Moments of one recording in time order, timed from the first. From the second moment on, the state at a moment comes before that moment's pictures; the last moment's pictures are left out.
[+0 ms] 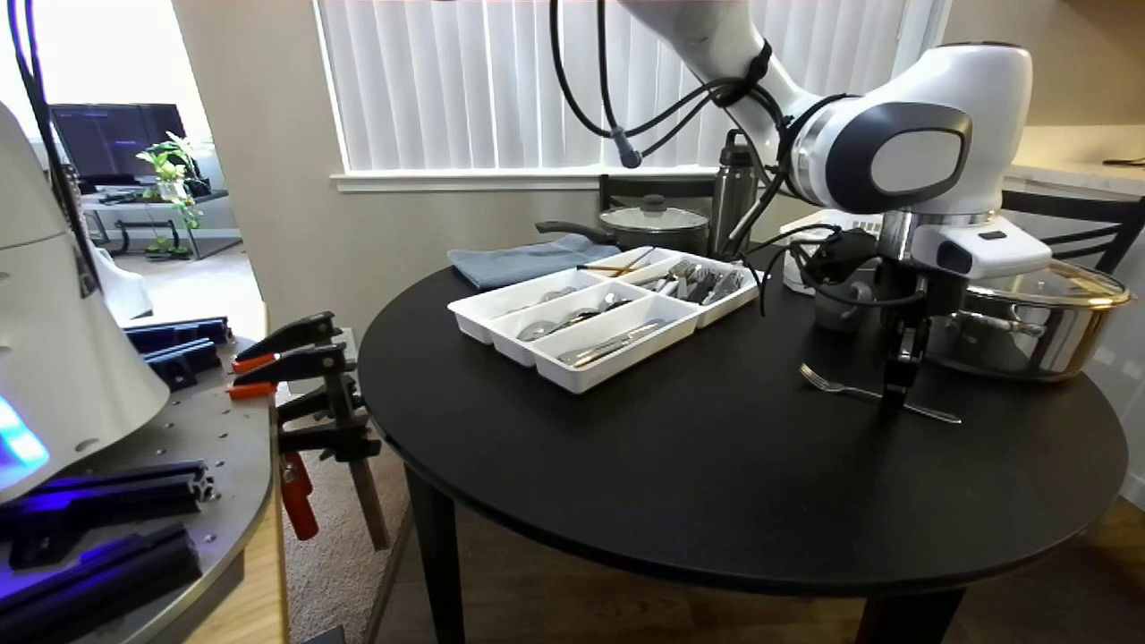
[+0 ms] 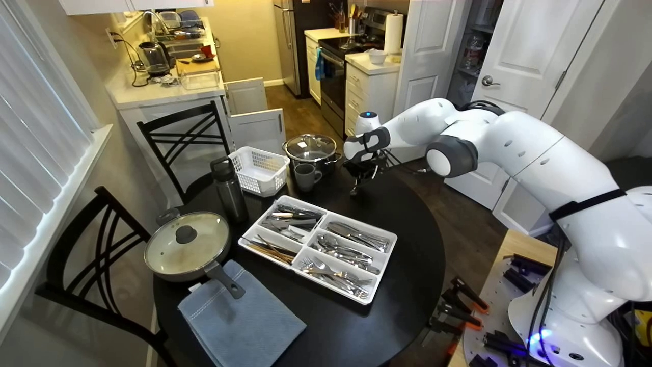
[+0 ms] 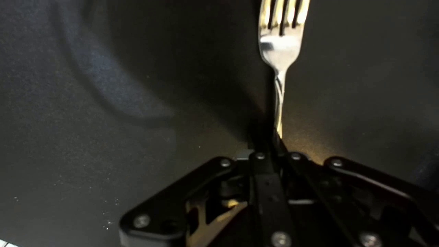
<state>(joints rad) -0.20 1.23 -0.23 -1.07 0.29 2.36 0.74</state>
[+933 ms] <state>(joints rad) -0.20 1.18 -0.16 -1.07 0.29 2.36 0.73</state>
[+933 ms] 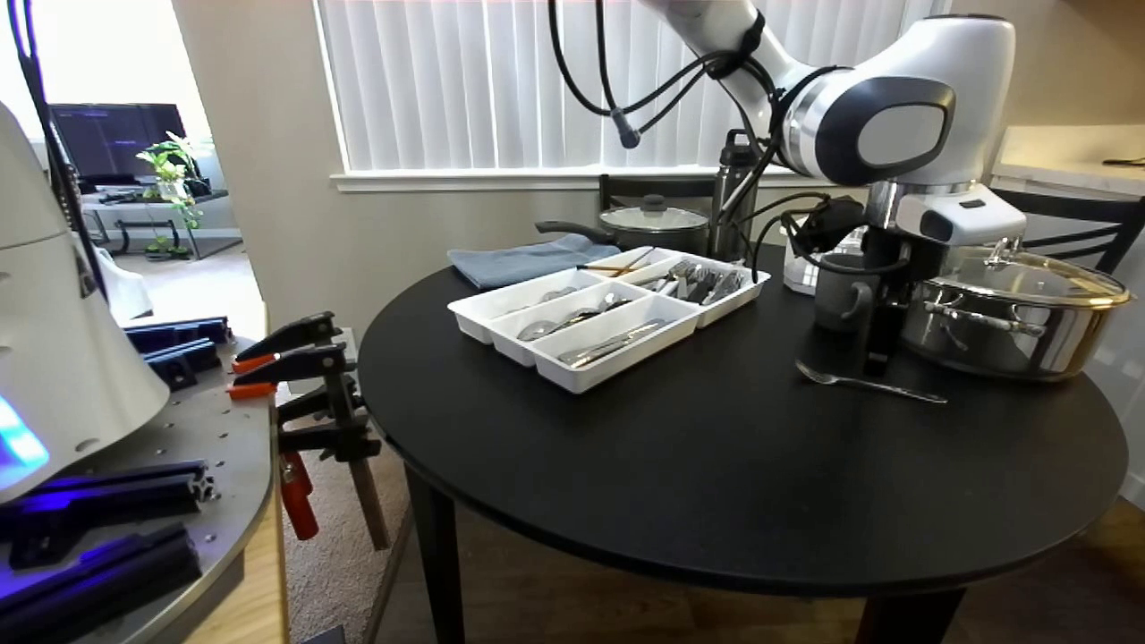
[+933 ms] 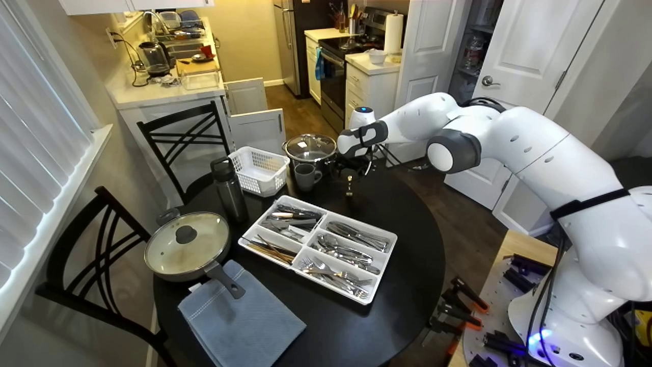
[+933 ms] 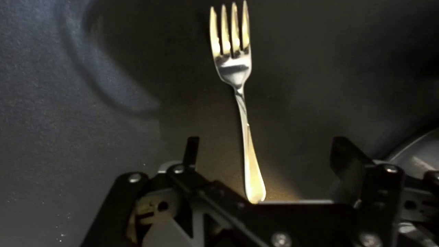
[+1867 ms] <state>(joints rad) -0.20 1.22 -0.13 -1.07 0.28 2.30 0.72</state>
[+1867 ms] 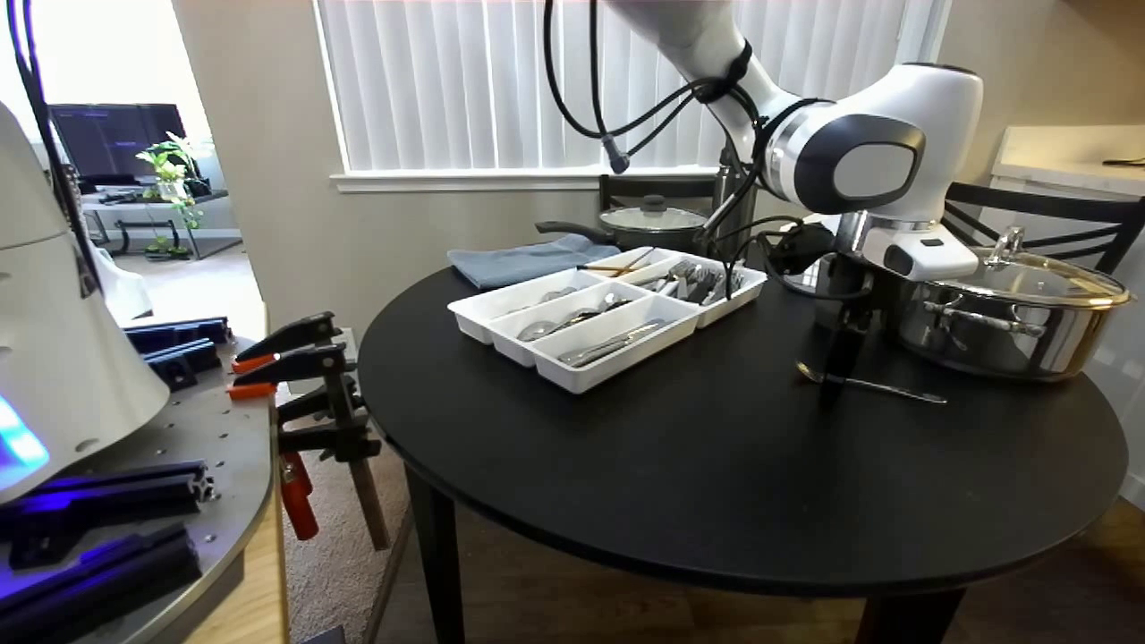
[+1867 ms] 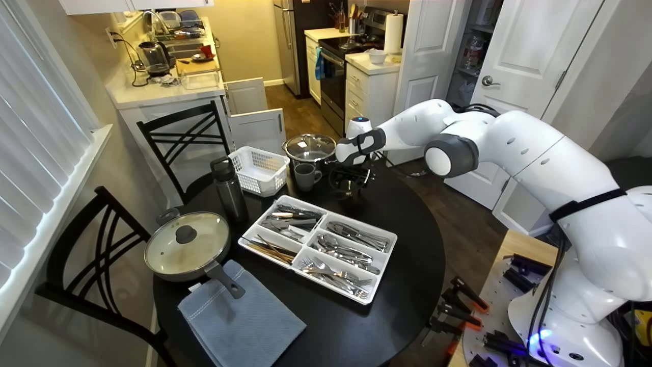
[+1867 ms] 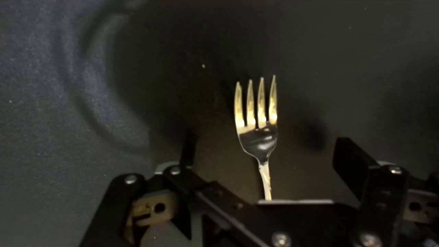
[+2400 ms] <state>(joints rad) -0.16 1.22 -0.20 -1.07 0.24 2.30 0.73</state>
